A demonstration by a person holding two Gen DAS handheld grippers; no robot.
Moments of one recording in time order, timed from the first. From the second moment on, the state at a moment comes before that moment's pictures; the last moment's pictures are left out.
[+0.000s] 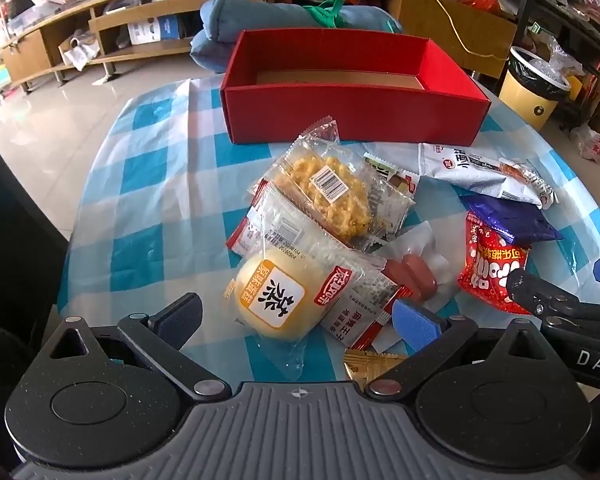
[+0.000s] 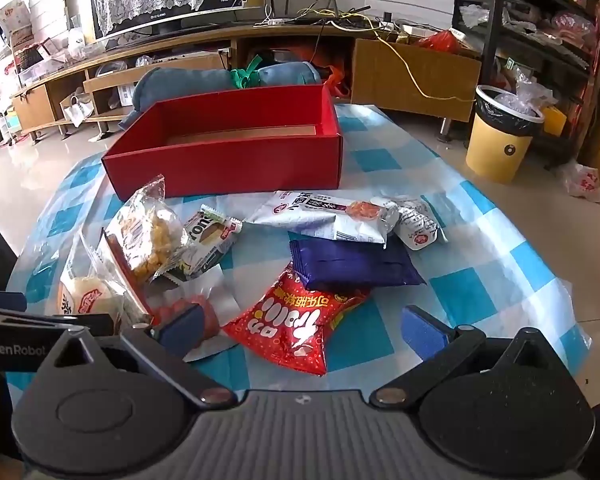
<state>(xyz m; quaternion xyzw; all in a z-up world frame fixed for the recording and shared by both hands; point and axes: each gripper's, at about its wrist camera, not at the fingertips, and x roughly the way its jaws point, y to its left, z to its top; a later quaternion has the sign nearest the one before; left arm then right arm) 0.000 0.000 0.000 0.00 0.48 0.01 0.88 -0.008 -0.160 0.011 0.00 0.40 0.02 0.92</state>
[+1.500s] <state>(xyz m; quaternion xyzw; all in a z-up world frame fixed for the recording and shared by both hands) 0.000 -0.002 -0.005 0.00 0.49 0.00 0.87 -0.009 -0.157 0.006 0.00 0.43 0.02 0.90</state>
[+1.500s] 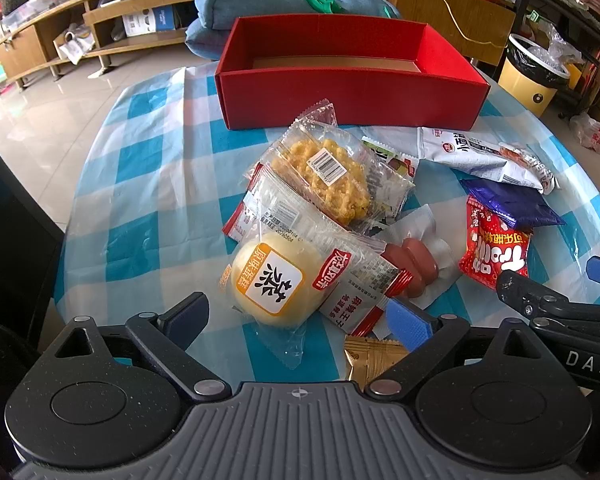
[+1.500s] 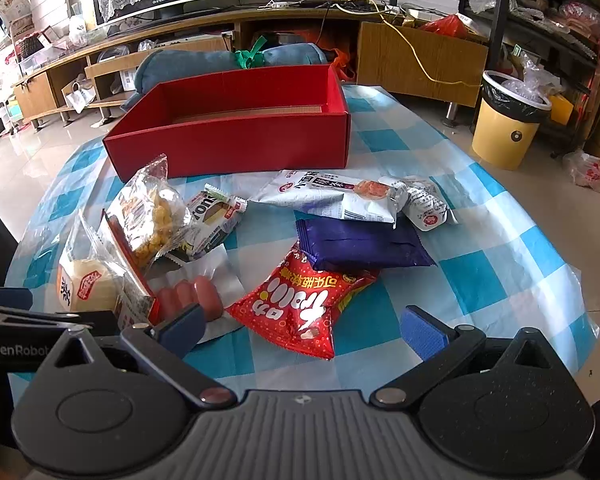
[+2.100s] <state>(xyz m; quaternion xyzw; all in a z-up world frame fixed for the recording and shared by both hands) 0.000 -0.002 -0.005 0.00 0.49 0.00 0.87 -0.011 -0.156 0.004 0.00 0.43 0.03 0.90</state>
